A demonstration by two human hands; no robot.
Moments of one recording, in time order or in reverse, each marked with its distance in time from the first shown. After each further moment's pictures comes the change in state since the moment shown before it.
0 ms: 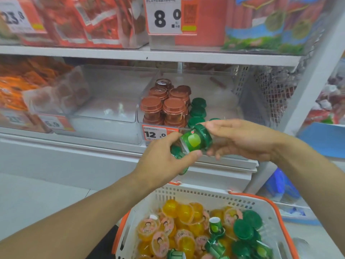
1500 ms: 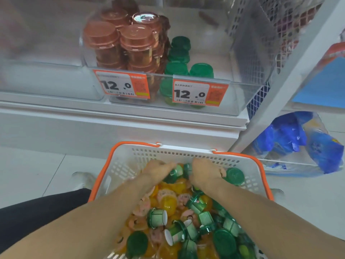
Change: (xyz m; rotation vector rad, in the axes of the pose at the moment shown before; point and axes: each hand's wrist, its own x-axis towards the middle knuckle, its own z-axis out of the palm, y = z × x) left_hand -0.026 -0.145 0.180 -0.303 -0.371 -0.836; right_hand 0.047 0.273 0.035 -1.238 0.339 0.524
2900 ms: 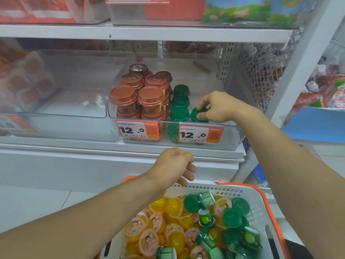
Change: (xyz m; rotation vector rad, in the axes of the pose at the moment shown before) left_hand -0.118 0.146 -0.052 -0.148 -0.070 0.293; right_hand 0.025 0.011 -0.283 0.319 0.245 -0.196
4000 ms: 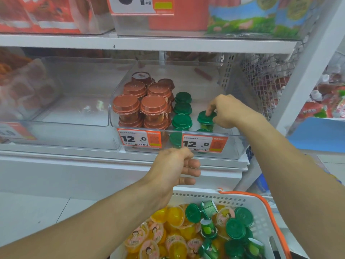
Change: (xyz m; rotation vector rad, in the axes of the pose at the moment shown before) left_hand -0.014 0.026 -0.005 -0.326 0.032 0.014; right_hand 0.010 0.007 -0.005 -0.138 0.082 0.064
